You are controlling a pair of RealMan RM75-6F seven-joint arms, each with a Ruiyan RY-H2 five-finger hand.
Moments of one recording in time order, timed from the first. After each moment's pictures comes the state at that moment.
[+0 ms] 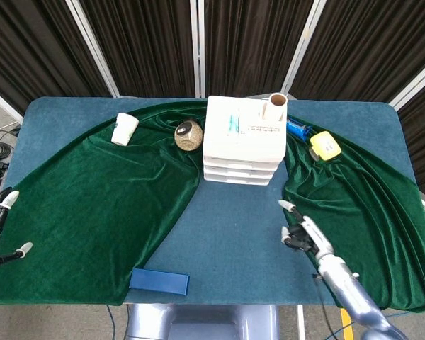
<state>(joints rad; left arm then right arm) -0.09 -1.08 -0.04 -1.61 1.55 1.54 -0.02 0.40 -1.25 0.25 -1.90 -1.06 0.78 0.69</state>
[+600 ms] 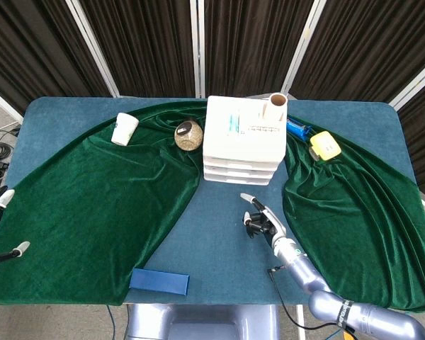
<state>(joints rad) -0.08 -1.07 -0.04 -1.60 1.54 1.53 -0.07 0.55 -1.60 0.36 -1.60 -0.86 0.65 0.81</state>
